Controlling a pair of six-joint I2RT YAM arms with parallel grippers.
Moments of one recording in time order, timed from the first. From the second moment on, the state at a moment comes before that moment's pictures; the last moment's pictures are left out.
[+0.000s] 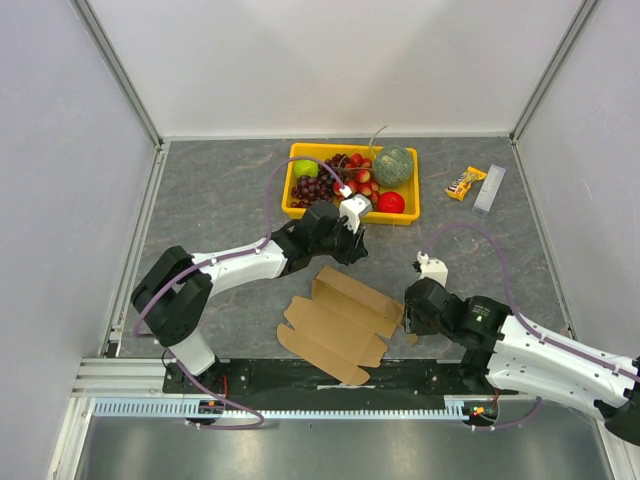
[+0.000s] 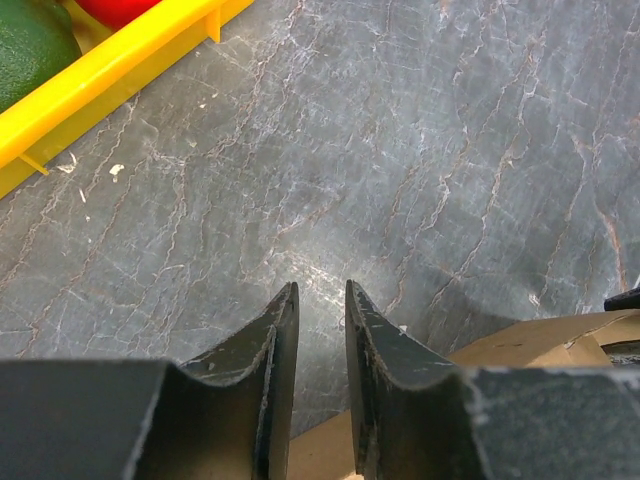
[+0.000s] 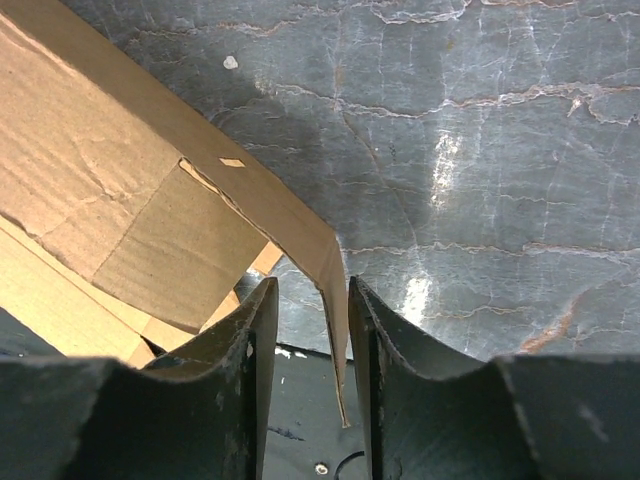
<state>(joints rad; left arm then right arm) -0.82 1.66 1.02 0.10 0.22 -0.17 0.99 0.76 0.54 -0.80 0.31 0.85</state>
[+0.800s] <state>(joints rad) -0.79 1.58 0.89 0.08 0.21 -0.15 1.00 0.90 0.55 -0.66 0.50 0.72</state>
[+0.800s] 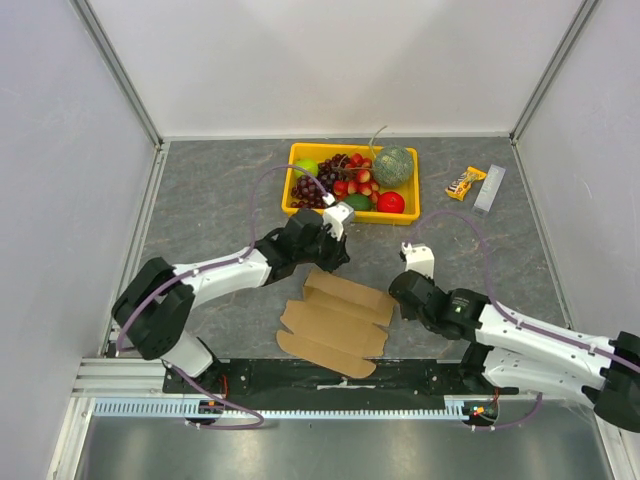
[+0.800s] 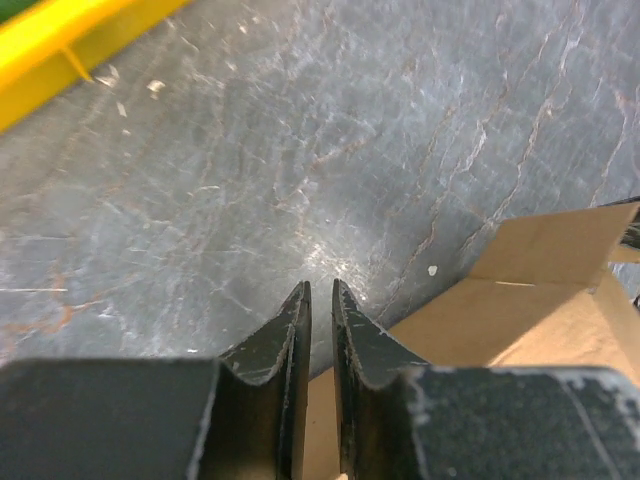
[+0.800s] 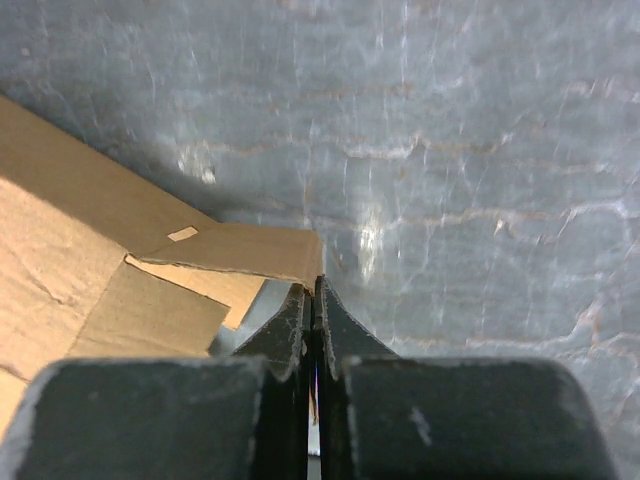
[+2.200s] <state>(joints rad) -0.77 1.16 0.63 0.08 0.19 -0.16 0.78 1.29 0.70 -0.13 0.35 0.13</state>
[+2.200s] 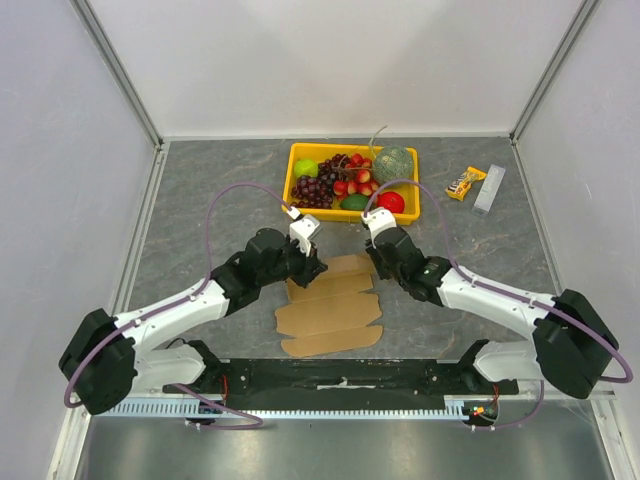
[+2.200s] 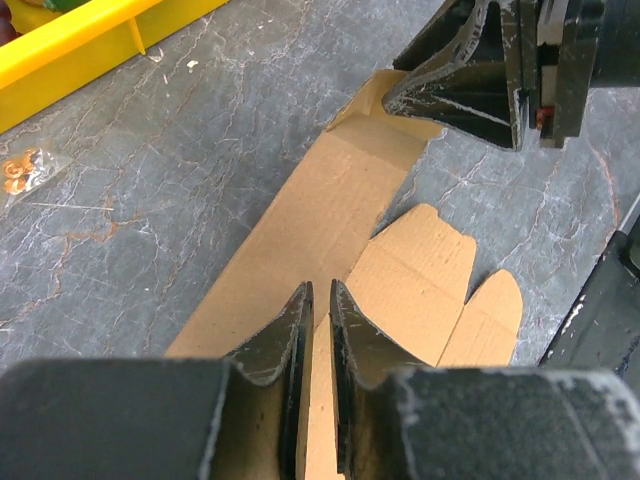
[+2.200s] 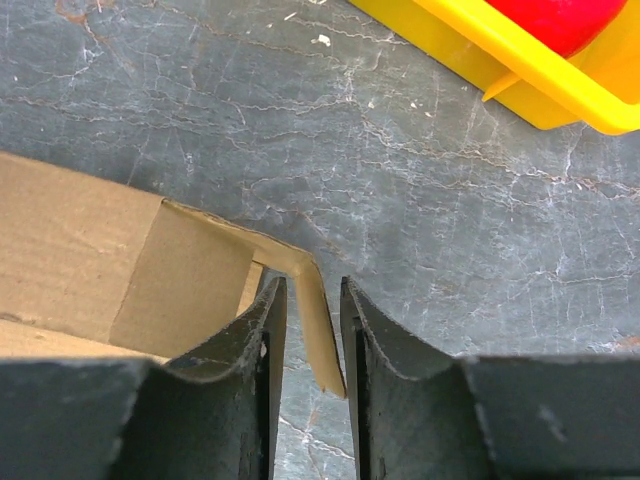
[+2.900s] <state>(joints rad) -0.77 1.14 0.55 0.12 0.18 -0.15 0.76 1.18 0.75 -0.15 0.18 0.21</state>
